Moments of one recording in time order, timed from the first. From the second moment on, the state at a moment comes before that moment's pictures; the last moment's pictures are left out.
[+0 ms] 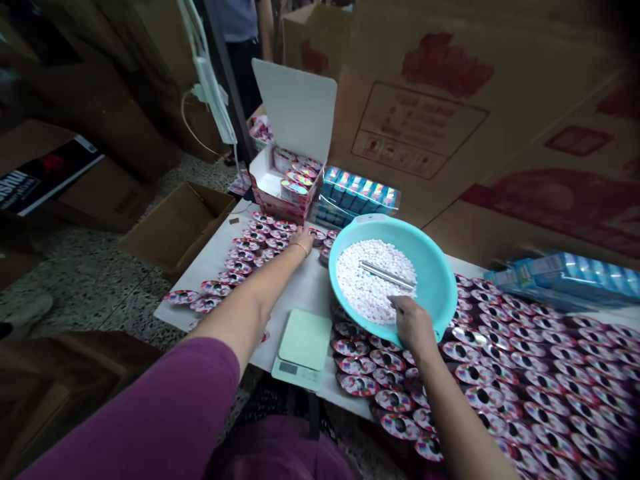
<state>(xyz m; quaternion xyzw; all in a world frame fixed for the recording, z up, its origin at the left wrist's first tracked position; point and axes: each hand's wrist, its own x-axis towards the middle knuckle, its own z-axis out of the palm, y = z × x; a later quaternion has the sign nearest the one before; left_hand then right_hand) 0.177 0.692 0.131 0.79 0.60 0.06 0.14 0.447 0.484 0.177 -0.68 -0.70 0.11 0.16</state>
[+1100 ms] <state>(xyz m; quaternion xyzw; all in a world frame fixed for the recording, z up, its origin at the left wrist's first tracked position) 0.086 0.438 0.161 0.78 0.52 0.21 0.28 0.441 0.521 0.179 -0.61 -0.73 0.26 -0.18</state>
